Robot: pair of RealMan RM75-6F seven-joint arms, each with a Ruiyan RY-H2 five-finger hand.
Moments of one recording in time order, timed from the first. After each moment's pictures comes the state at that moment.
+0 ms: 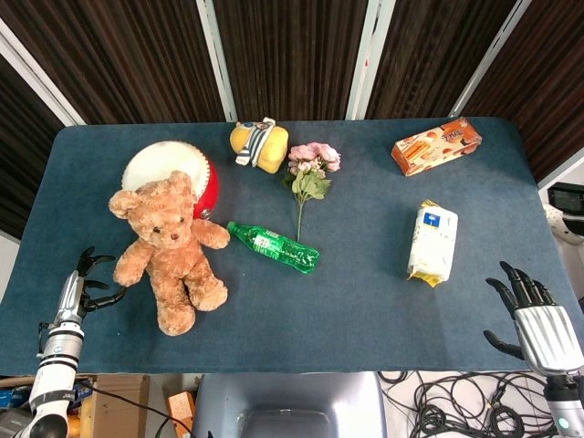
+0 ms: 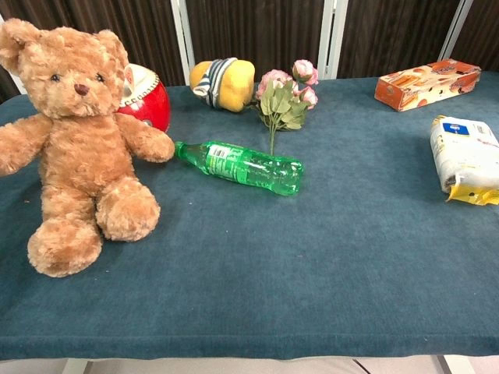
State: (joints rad) left arm -0.29 -1.28 -0.33 -1.75 0.84 1.08 -0.23; right arm 0.06 -1.05 -0.01 -1.69 -1.61 1.53 -0.16
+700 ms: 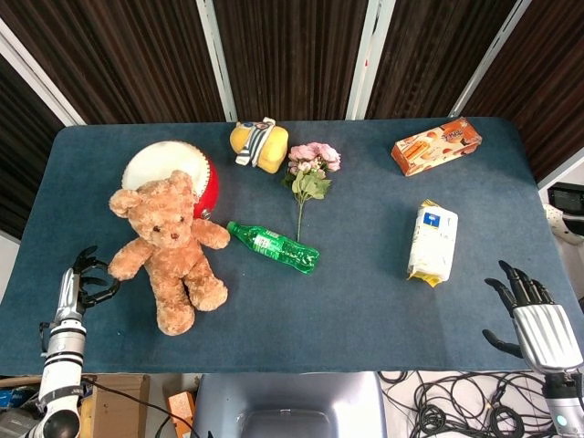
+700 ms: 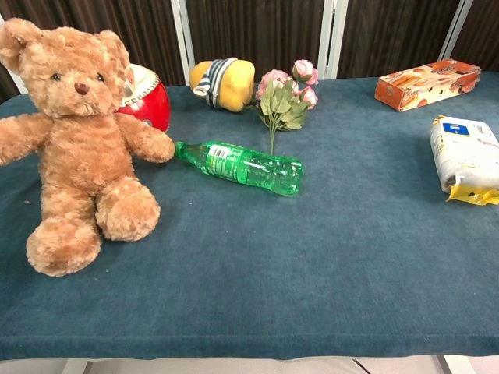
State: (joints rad) left arm -0.29 -1.36 -0.35 -1.70 0.84 1.16 -0.26; right arm 0.06 -1.05 0.00 -1.69 -1.59 1.50 -0.16
